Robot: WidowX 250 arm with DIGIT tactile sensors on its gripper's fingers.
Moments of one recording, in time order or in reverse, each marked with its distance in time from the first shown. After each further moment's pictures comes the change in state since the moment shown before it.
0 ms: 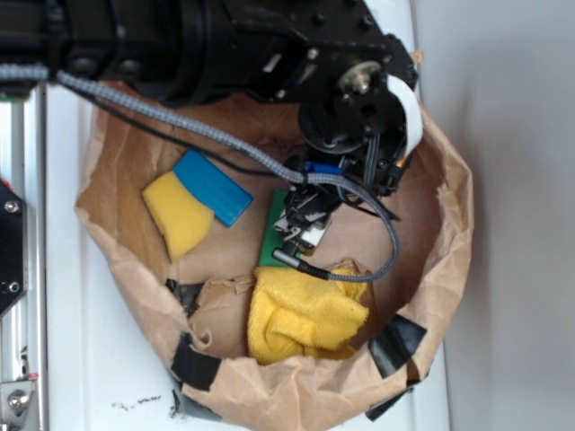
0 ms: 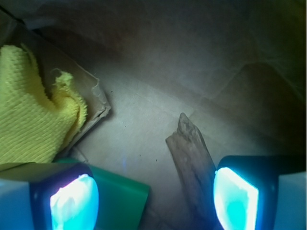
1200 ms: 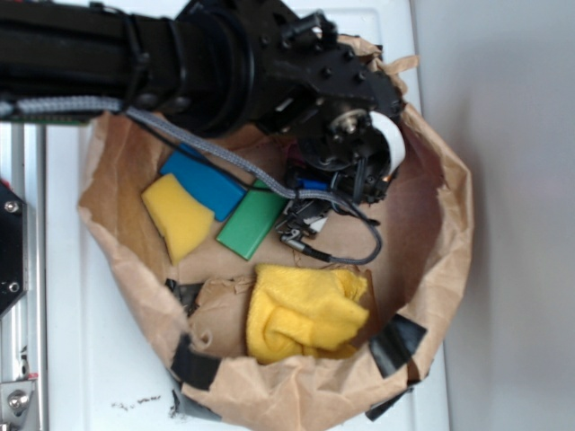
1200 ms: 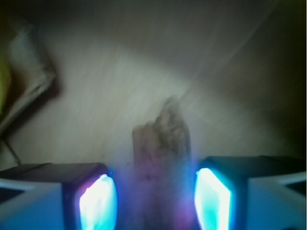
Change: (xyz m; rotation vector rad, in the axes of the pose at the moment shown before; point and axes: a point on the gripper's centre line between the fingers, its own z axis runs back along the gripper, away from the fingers) arm -0.011 0.010 -0.040 0.063 0.045 0.002
